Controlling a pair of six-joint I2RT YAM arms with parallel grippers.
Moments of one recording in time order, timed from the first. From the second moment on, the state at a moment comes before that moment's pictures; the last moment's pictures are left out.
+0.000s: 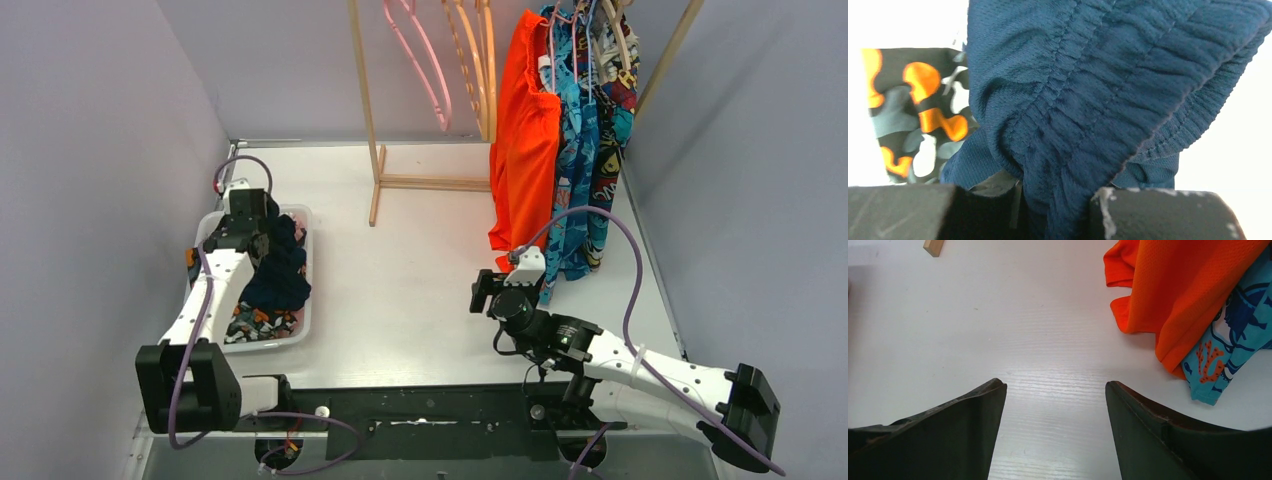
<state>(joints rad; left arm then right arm) 0.02 1.25 0.97 -0.57 -0.43 -0.30 1.02 0.87 0.52 -0.24 0.74 0.64</state>
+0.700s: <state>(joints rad) -0.21 1.55 0.94 -0.38 0.00 -0.51 1.02 0.84 0.52 -0.24 0.75 0.61</state>
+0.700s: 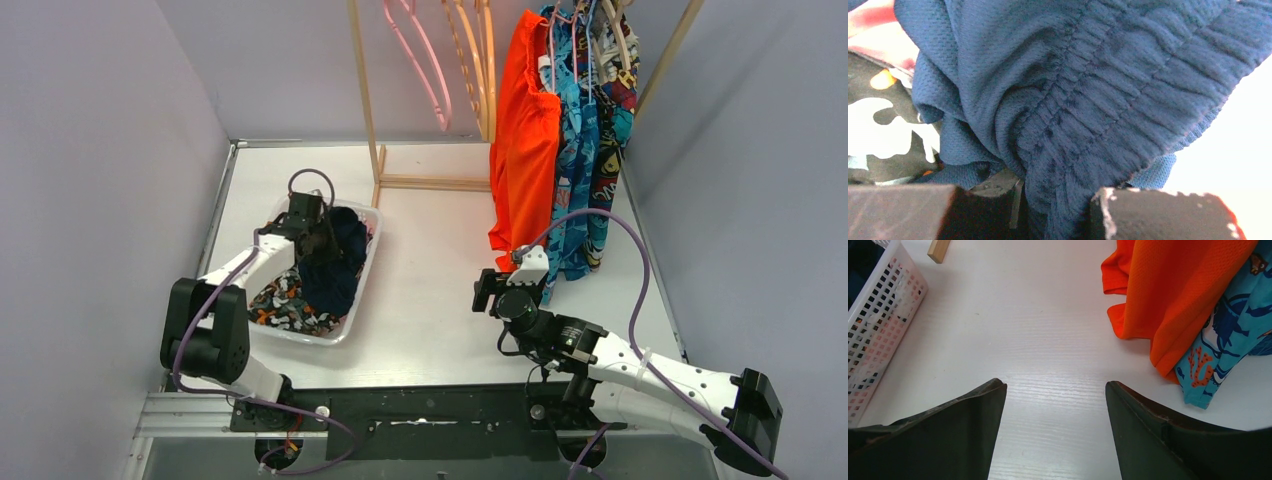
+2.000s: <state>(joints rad) -0.16 1.51 0.88 -0.28 0.13 -0.50 1.01 0.91 0.67 -0.29 0.76 0.52</state>
